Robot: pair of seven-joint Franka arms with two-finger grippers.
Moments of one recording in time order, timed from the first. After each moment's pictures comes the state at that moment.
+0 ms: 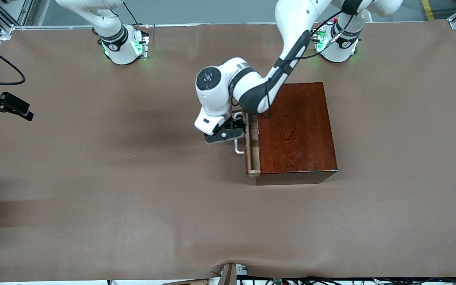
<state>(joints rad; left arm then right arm) -0.86 0.74 -0.04 -1.32 0.14 2.08 -1.13 -0.01 0.04 -0.05 -1.52 0.02 1.58 0.03</state>
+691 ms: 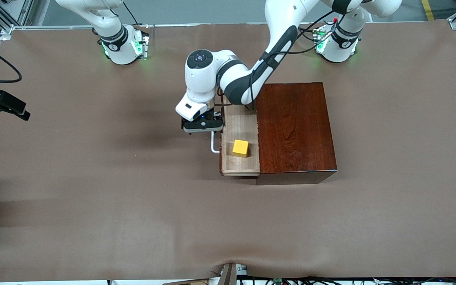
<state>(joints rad) -0.93 0.77 -0.03 -1.31 0.16 2.31 -1.15 -0.01 0.04 -0.05 -1.50 0.02 1.58 0.03</state>
